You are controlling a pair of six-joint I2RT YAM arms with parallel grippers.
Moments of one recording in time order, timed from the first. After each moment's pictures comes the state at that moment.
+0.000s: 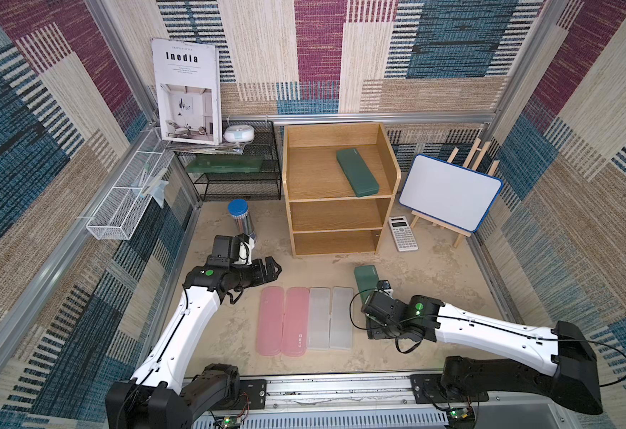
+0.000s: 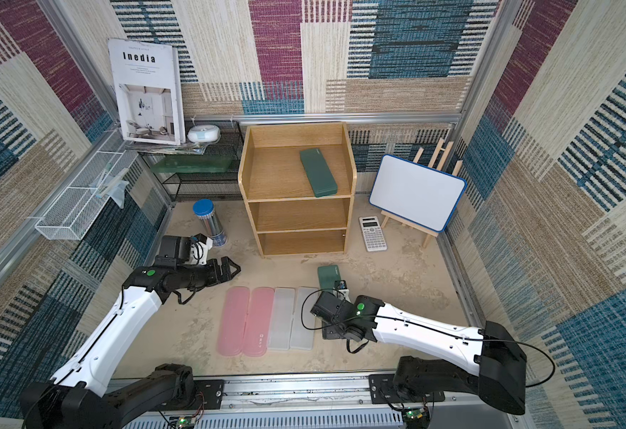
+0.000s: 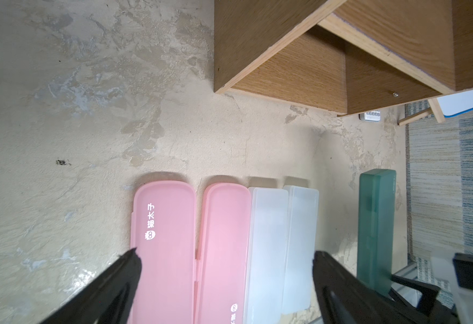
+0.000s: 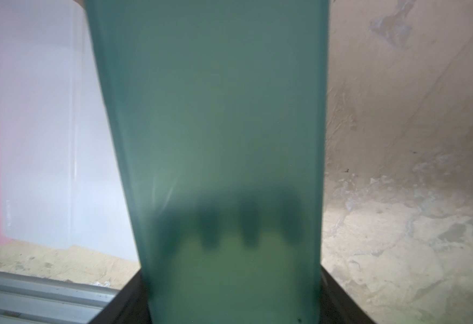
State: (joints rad) left arm -0.11 1.12 0.95 -0.76 0.37 -0.39; right arm 1.11 1.18 0.84 -0.94 0.26 0.95
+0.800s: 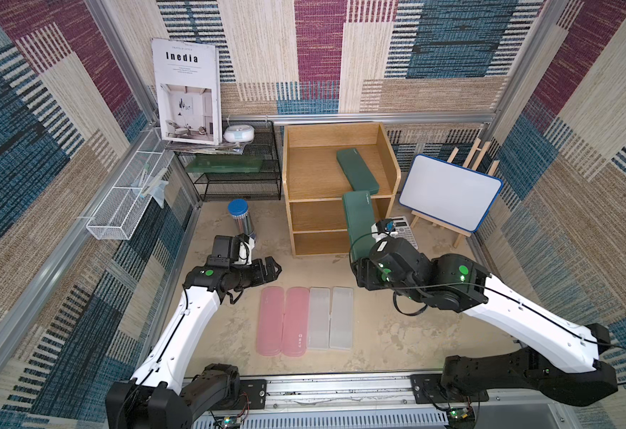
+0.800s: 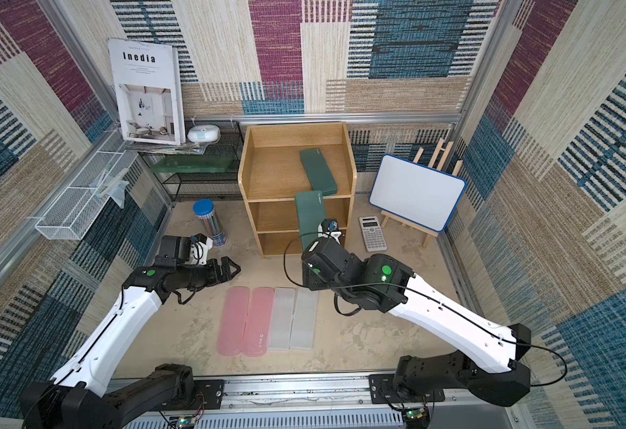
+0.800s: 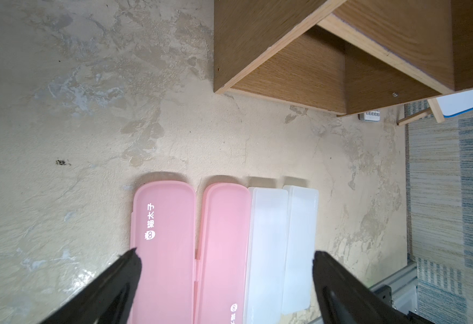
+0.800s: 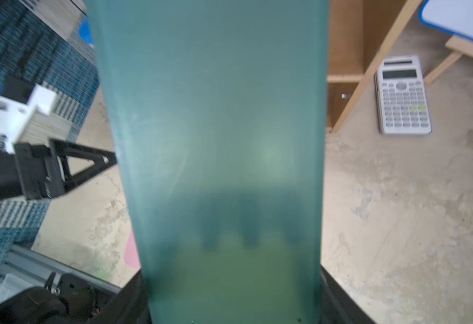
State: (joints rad) left arm -0.11 1.12 0.95 -0.76 0.37 -0.39; right arm 1.08 1.30 1.59 -1.09 0.47 0.72
